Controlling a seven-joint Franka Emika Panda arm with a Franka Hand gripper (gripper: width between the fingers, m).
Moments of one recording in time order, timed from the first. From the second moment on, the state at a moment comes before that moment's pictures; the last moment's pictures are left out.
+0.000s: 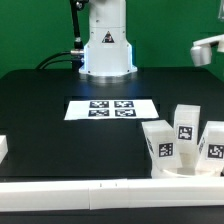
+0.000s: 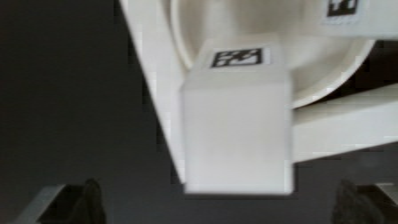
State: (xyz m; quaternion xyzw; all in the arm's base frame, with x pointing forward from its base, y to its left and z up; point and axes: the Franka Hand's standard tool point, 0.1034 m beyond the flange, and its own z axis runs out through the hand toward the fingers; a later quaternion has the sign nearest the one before) arm 0.639 0.132 0.095 0.81 0.58 0.03 0.10
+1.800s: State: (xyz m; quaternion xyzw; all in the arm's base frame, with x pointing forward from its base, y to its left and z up) arm 0.647 0.084 0.083 1.00 0.06 0.07 0.04
